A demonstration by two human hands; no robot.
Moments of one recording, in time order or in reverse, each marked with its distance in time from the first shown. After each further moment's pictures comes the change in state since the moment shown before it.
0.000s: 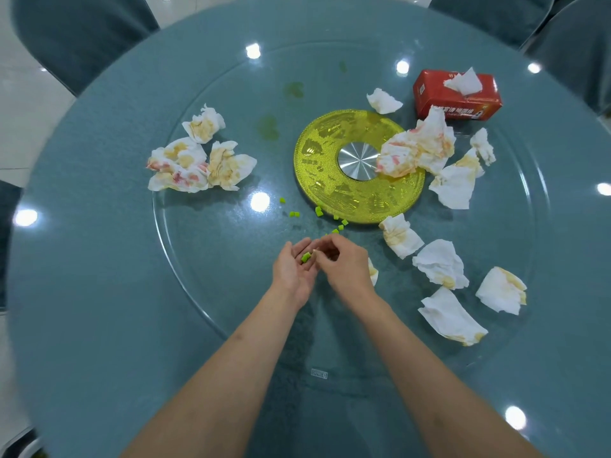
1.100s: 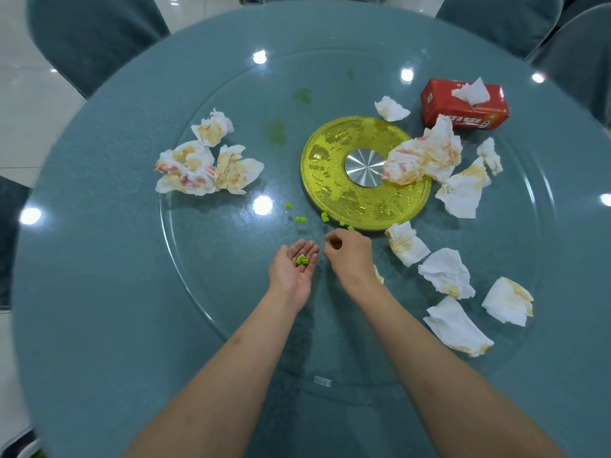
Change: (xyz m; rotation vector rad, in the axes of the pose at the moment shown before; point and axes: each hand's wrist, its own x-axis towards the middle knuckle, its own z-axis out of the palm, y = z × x) left_hand 0.000 0.016 -0.004 -0.081 0.038 0.044; right_hand 0.040 -0.002 0.008 -0.313 0.029 0.015
